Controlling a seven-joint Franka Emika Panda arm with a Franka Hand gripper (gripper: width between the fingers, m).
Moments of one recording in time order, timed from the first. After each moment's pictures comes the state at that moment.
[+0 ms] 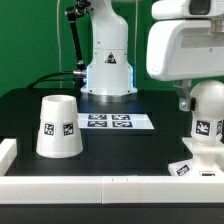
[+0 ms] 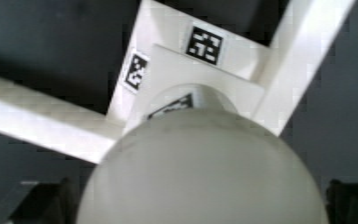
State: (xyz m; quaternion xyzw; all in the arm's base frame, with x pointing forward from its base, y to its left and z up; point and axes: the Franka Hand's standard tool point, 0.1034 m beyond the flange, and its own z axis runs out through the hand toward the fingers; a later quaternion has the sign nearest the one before) arm 0.610 0.103 0.119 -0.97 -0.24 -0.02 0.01
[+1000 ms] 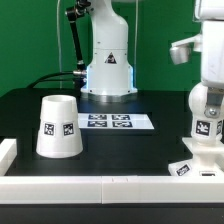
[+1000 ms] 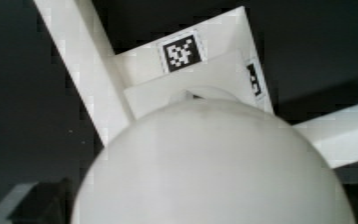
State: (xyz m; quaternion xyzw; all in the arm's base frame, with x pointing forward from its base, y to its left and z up) arm 0.615 0.106 0.113 -0.78 -0.62 0.00 -0.04
